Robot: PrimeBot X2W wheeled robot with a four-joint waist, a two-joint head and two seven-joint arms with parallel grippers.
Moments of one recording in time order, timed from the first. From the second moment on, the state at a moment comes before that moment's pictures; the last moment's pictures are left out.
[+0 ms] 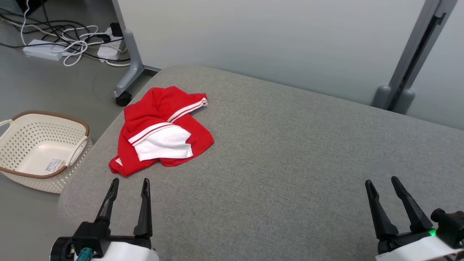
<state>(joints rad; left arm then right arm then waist) 0.04 0.05 -0.08 0.13 -0.16 0.03 -0.26 0.03 -0.23 0.16 0.12 0.45 0.13 -0.26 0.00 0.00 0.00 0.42</state>
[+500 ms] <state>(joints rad) -0.09 0.11 -0.05 0.23 -0.15 -0.01 -0.19 0.01 -0.23 0.20 0.14 0.46 0.13 -0.26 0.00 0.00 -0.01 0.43</state>
